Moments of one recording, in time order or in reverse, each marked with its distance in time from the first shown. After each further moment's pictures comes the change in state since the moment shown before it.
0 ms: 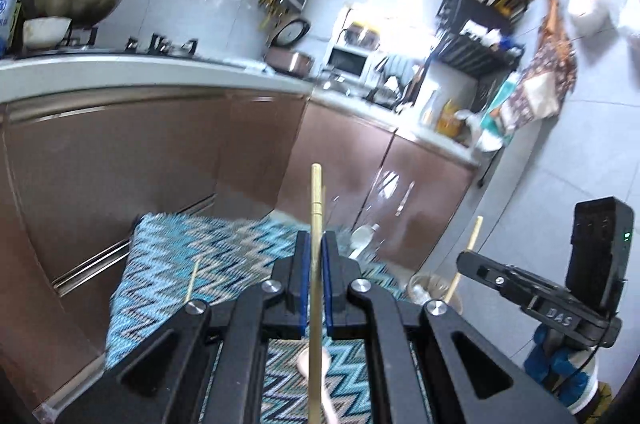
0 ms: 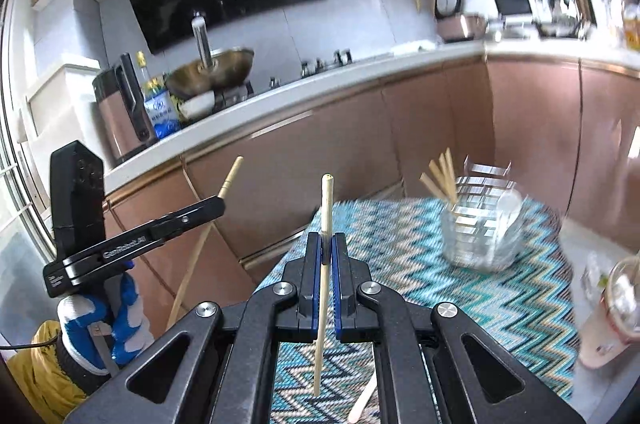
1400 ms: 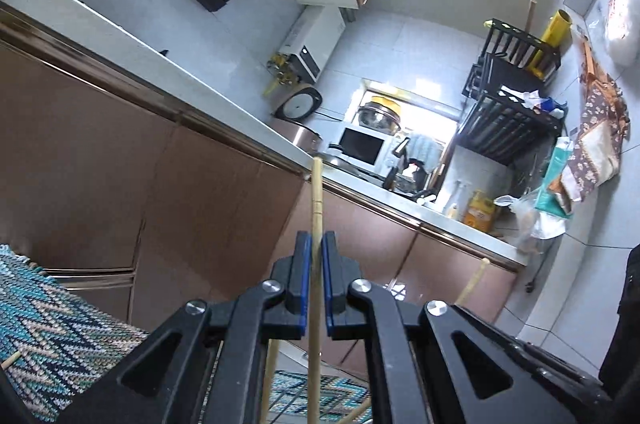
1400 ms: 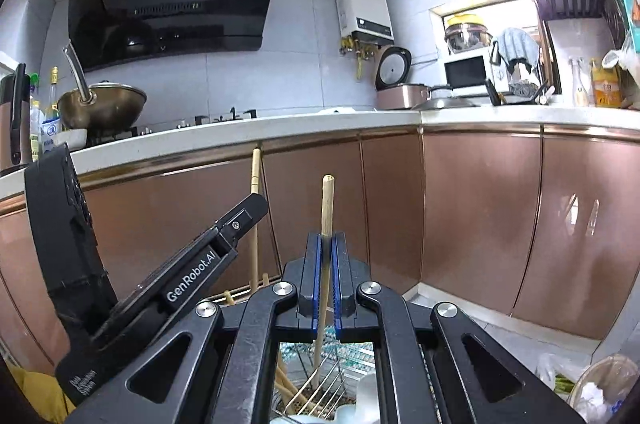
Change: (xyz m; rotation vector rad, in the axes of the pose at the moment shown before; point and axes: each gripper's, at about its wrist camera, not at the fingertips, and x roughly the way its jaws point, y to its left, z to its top) left arm 0.348 -0.025 -0.009 -0.107 -0.417 0.040; right arm 0.170 -0.191 0.052 -0.095 -0.246 -0.204
